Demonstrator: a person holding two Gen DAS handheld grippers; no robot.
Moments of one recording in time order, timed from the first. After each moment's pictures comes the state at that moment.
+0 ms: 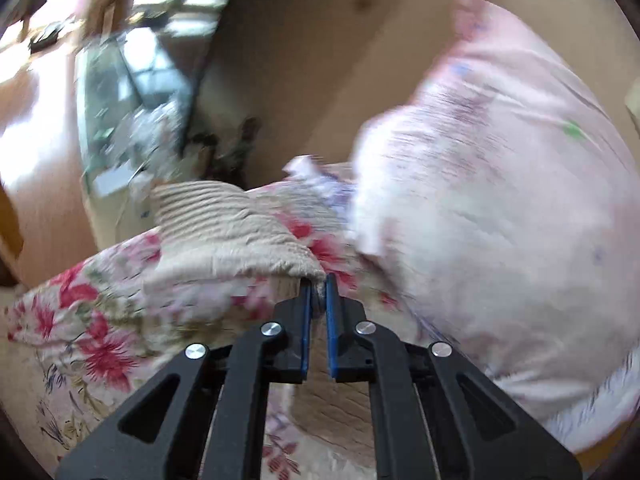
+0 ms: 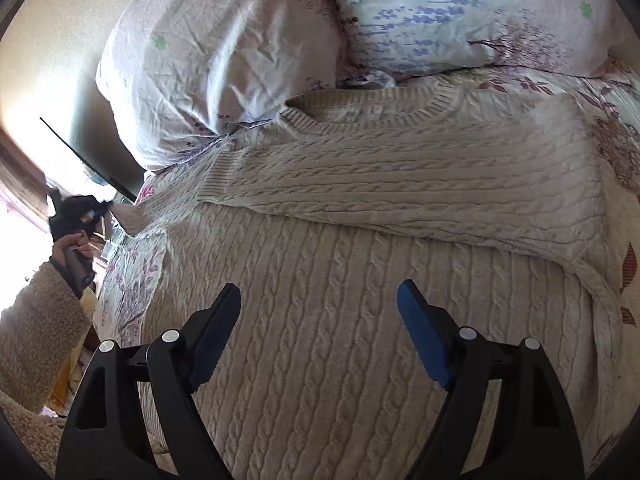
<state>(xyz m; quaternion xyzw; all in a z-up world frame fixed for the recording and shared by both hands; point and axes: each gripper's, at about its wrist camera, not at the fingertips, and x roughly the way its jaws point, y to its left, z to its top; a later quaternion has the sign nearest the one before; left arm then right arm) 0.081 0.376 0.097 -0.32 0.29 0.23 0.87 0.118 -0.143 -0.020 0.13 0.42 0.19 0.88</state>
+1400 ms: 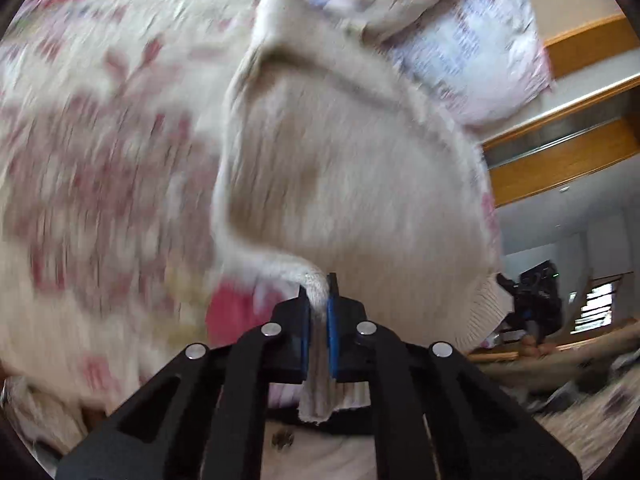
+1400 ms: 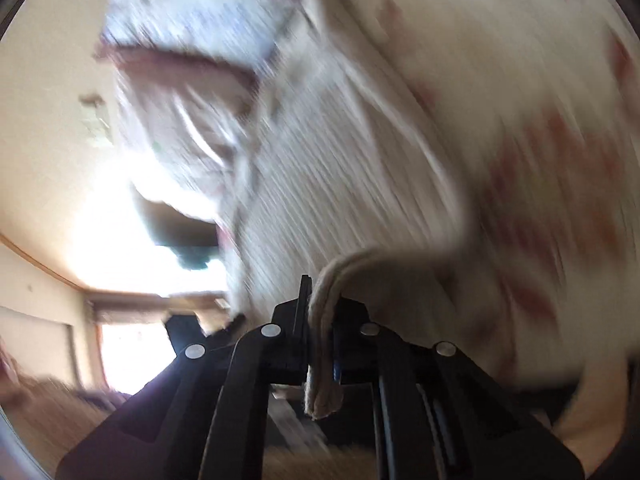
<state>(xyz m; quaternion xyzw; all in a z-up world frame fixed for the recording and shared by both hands) -0.018 0.148 0.034 -0.28 0.52 -0.16 0.79 0.013 -0.300 -0.073 0.47 0.43 0.24 0.73</state>
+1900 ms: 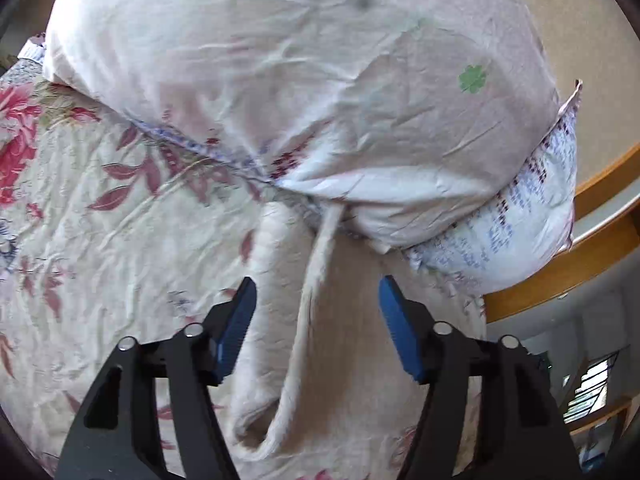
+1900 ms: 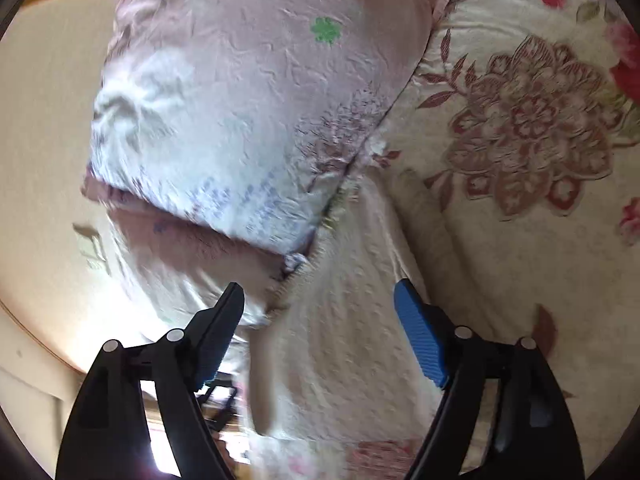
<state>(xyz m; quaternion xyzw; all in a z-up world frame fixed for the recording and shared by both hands) 0.156 0.207 0.060 -0.34 0.42 -0.08 0.84 0.170 -0.317 -0.010 0.49 0.30 0.13 0.81</state>
